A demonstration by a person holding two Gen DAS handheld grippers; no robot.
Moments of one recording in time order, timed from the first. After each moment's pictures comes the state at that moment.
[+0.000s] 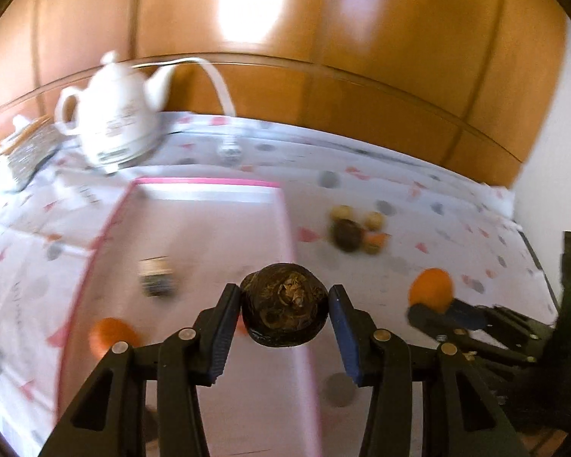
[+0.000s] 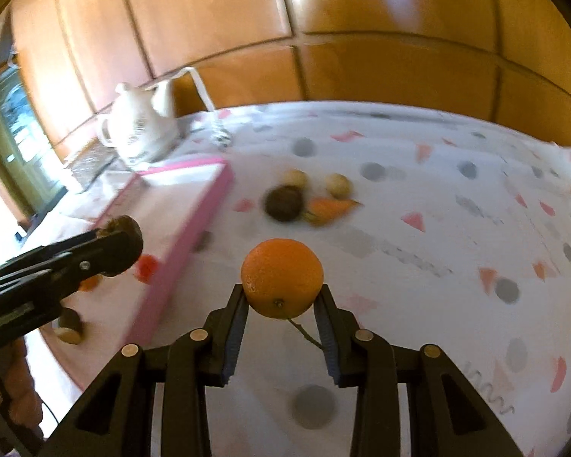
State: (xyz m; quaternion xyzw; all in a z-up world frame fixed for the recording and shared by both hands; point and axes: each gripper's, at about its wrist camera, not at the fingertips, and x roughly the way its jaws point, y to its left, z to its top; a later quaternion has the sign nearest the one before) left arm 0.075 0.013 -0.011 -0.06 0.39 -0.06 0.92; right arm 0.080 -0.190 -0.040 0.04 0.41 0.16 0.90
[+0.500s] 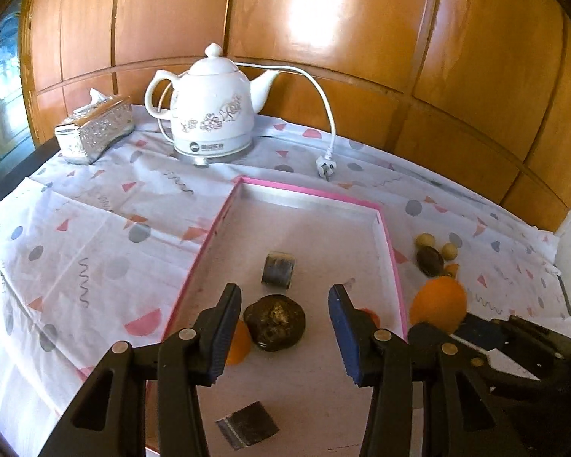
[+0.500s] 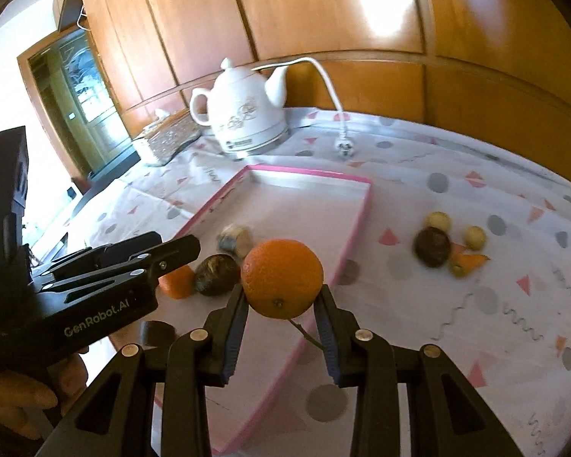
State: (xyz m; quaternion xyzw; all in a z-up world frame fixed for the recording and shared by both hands) left arm 0.058 0.082 -0.008 -0.09 0.38 0.05 0.92; right arm 0.080 -0.089 -0.018 0.00 0.40 0.29 0.87
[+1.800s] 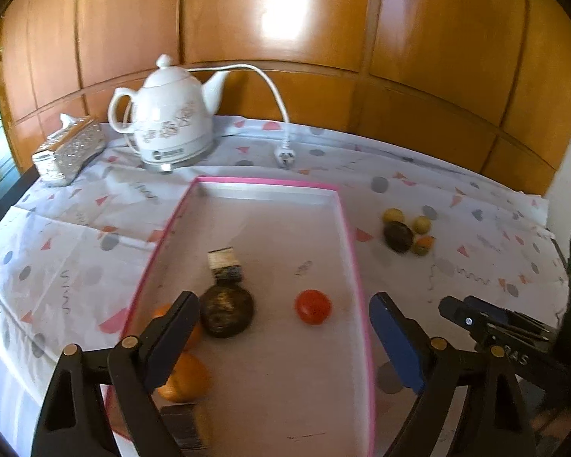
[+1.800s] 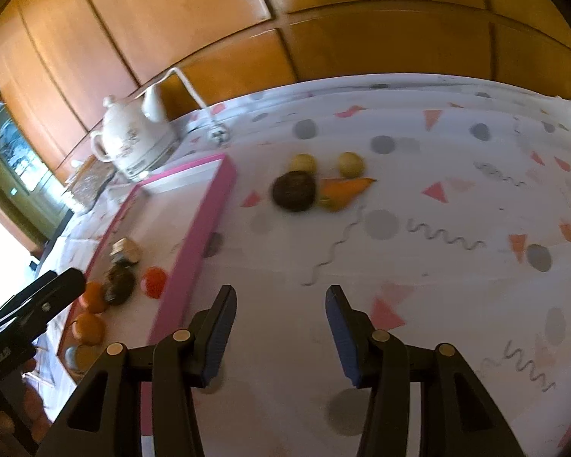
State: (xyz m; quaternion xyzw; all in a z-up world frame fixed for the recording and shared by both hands) left arm 0.057 0.032 -0.010 -0.04 0.39 0.01 0.92; right arm 0.091 -0.193 -0.060 0.11 0.44 0.15 0.88
